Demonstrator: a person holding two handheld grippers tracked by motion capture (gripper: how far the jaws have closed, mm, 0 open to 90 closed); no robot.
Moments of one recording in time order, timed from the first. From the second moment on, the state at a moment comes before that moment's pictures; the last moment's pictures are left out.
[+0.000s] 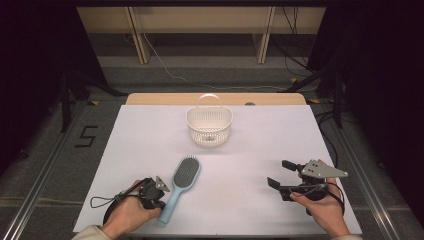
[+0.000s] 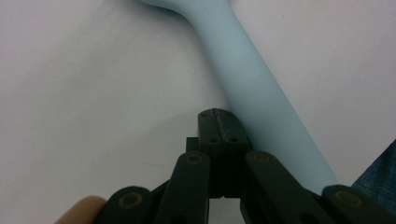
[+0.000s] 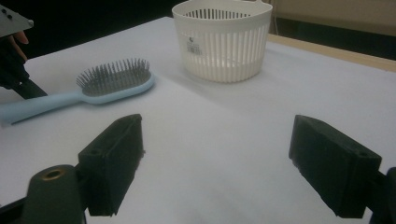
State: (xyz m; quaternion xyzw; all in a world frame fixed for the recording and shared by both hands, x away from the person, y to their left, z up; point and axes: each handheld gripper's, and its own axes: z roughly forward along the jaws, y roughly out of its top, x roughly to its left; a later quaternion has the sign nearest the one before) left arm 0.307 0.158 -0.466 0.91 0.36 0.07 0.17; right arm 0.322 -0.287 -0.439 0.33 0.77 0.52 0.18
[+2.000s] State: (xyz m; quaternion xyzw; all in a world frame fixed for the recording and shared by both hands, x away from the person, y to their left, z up) left arm 0.346 0.096 -0.458 0.81 0.57 0.04 0.11; right arm 0.322 -0.285 -0.439 0.33 0.77 0.51 0.18
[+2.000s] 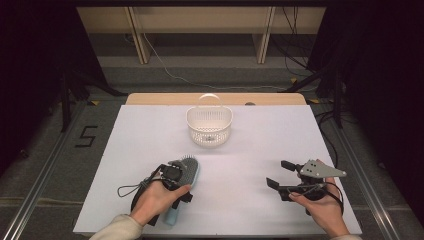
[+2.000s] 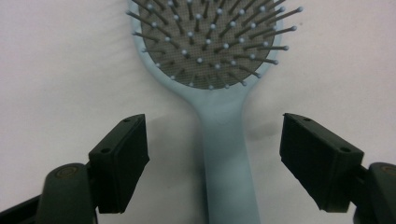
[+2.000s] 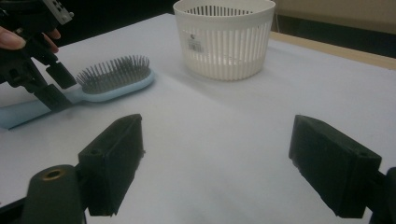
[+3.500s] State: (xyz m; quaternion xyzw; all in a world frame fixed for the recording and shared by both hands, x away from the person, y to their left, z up) left arm 0.352 0.086 -0.462 0.82 0.56 0.04 0.08; right arm 0.323 -0.285 -0.439 0.33 0.77 0.51 0.18
